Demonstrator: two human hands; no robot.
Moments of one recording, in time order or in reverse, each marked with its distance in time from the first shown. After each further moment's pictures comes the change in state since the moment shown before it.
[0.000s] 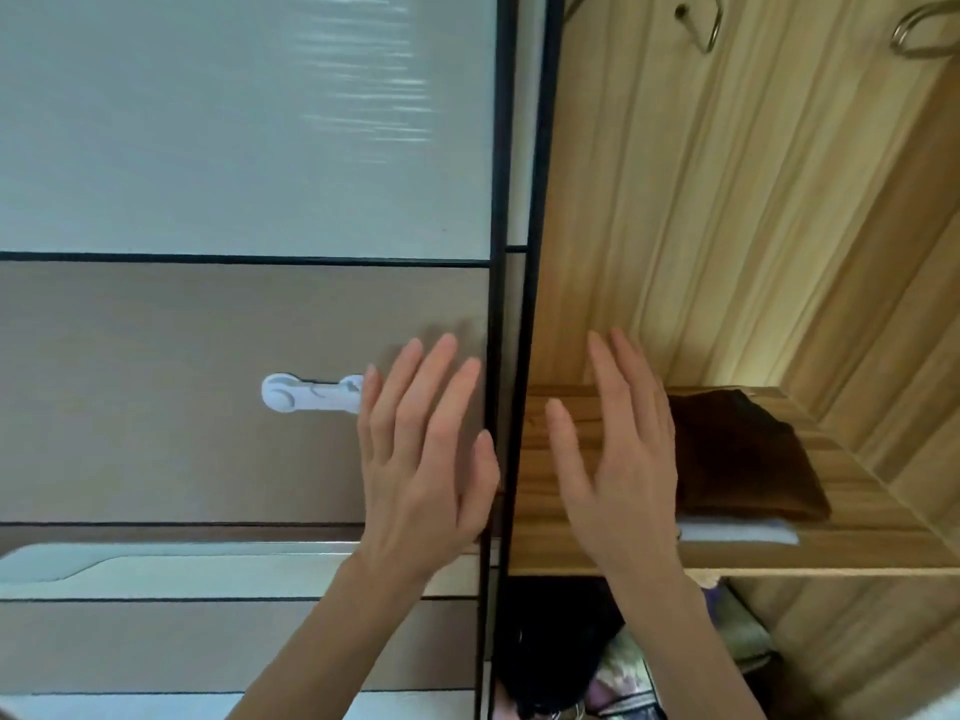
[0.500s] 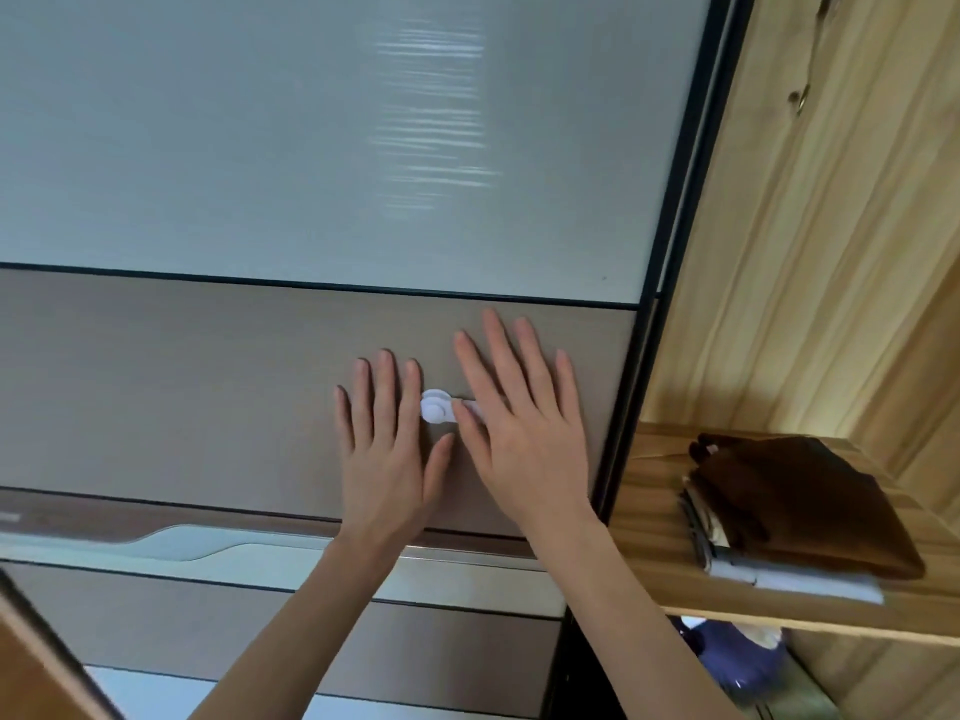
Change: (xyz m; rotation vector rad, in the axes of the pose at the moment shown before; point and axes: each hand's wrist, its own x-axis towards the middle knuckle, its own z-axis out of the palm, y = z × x) left_hand -0.034 -0.147 -0.057 0.415 -0.203 -0.176; right_hand 0.029 -0.126 0.108 -0.358 -0.028 -0.405
